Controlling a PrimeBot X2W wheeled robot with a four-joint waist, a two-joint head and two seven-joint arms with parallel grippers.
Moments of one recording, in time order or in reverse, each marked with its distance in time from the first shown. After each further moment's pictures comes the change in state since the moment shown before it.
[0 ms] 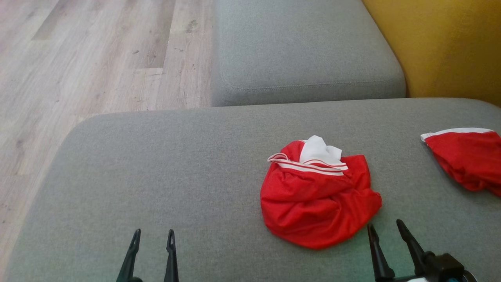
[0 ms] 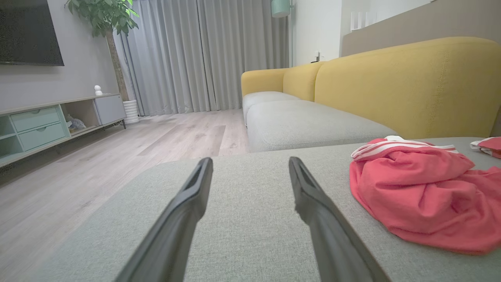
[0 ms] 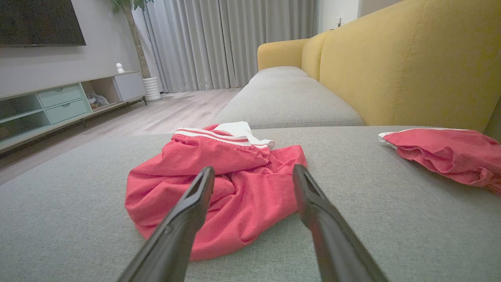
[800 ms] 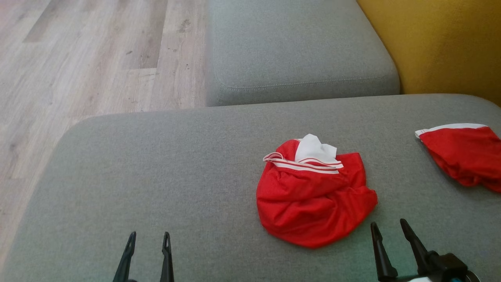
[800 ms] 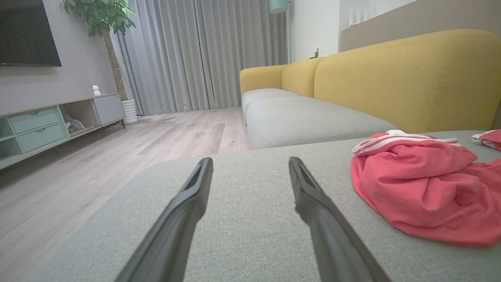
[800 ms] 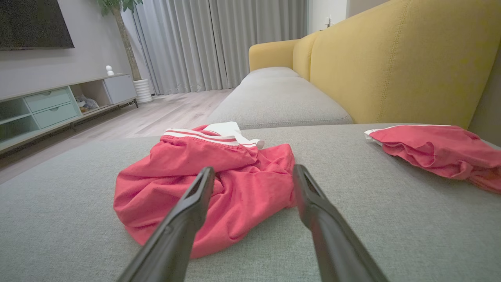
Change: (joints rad) left arm 0.018 -0.026 0.060 0.005 0.042 -0.043 0.000; right arm 0.000 0.003 -0.016 -0.003 0.000 0.000 0.000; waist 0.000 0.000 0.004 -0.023
